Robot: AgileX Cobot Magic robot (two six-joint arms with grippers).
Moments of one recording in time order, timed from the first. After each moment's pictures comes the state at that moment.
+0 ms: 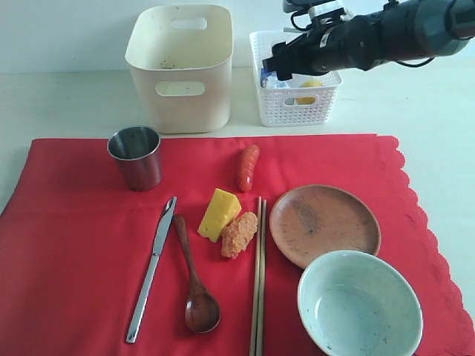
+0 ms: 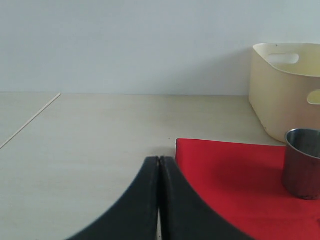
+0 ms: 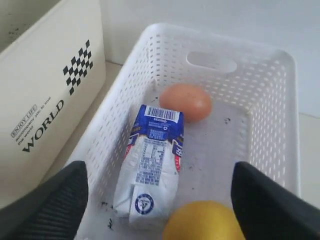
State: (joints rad) left arm 0.09 0.01 0.00 0.04 0.21 0.00; right arm 0.32 2.13 -1.45 -0.08 0.02 0.06
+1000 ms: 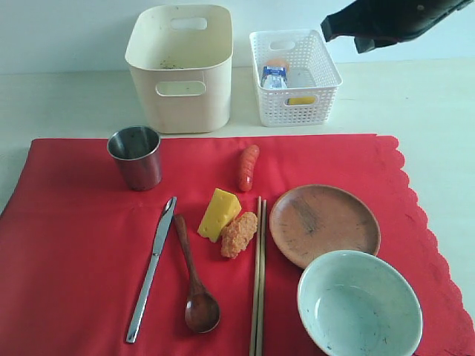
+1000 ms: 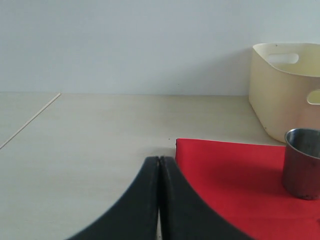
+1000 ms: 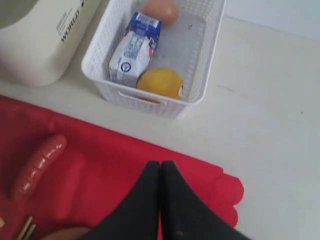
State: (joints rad) left arm 0.09 0.01 0.00 0.04 0.21 0.00; right arm 0.32 1.62 -1.30 -0.07 0.67 0.05
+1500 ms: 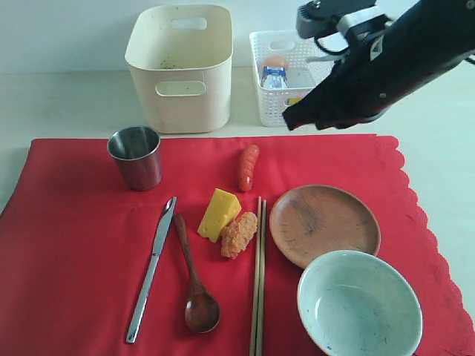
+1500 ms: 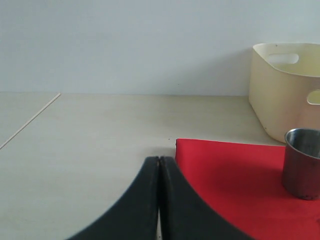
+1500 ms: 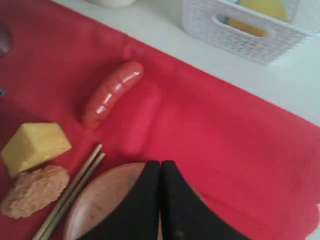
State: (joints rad) left arm 0.09 0.01 0.00 0.04 0.21 0.00; right arm 0.47 1.57 -1.04 0.03 0.57 -0.02
